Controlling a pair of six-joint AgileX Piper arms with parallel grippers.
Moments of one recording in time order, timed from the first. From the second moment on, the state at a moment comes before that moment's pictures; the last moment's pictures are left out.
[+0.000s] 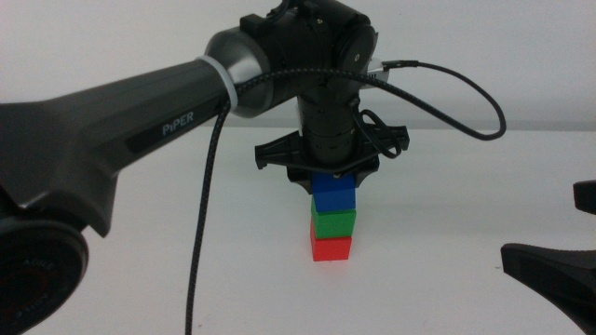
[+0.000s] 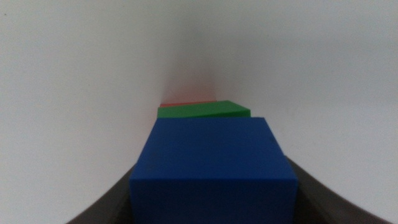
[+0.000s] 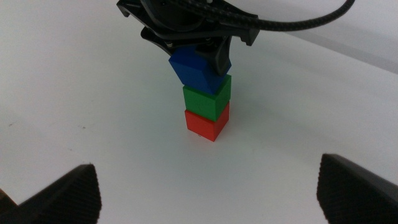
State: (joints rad) left arm -0.73 2.08 -1.90 0.07 1.22 -0.84; right arm 0.61 0.69 -0.76 0.06 0.73 -0.04
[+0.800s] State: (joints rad) left arm -0.73 2.05 -1.91 0.08 1.22 -0.70; right arm 0.61 0.69 -0.76 0.06 0.73 -0.04
